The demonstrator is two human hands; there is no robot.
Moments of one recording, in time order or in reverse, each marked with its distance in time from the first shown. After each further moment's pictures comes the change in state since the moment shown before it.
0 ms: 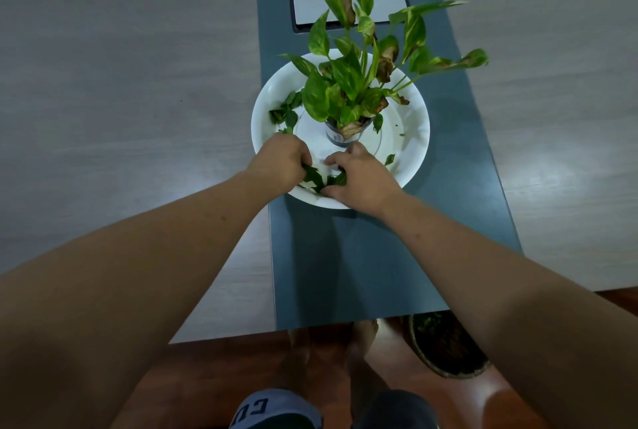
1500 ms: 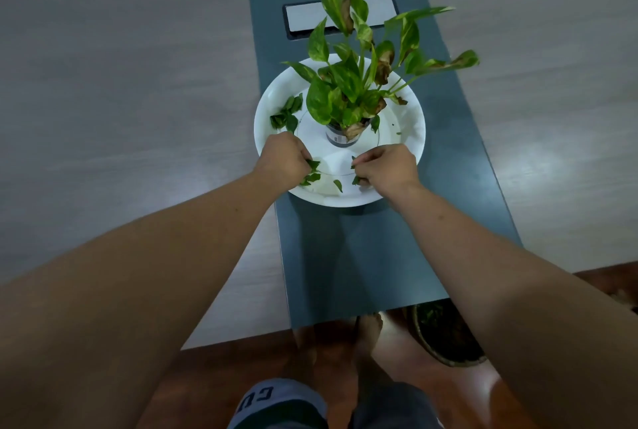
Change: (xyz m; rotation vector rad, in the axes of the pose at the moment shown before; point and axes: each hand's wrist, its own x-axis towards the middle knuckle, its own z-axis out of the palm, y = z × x) left_hand 0.000 0.001 -0.009 -0.171 0.023 -0.138; right_hand -0.015 -0.014 -0.029 0.649 0.266 0.569
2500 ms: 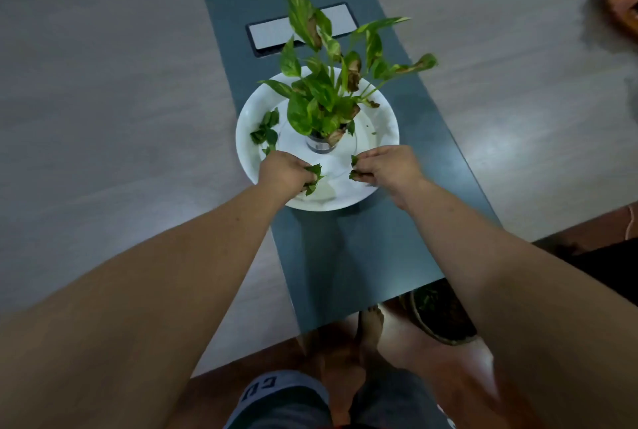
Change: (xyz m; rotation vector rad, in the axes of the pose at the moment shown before) left_hand -0.003 0.013 0.006 -0.425 -0.109 -0.237; right_hand -0.015 -0.003 -0.022 0.465 0.000 0.145
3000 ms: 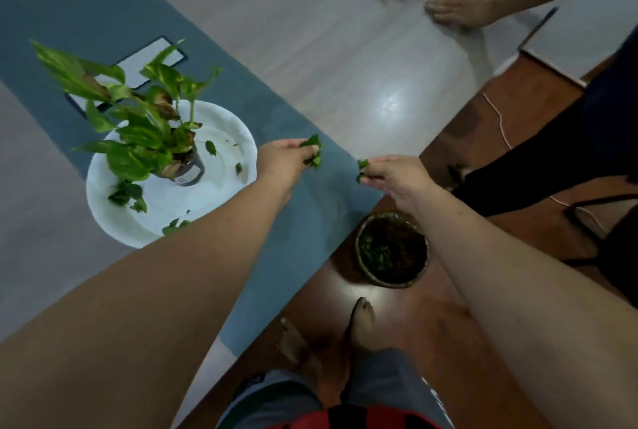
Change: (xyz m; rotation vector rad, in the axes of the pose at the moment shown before) left_hand -0.069 0.109 0.173 -0.391 -0.348 0.130; right_hand -0.062 0.074 -0.196 0.533 0.398 0.030
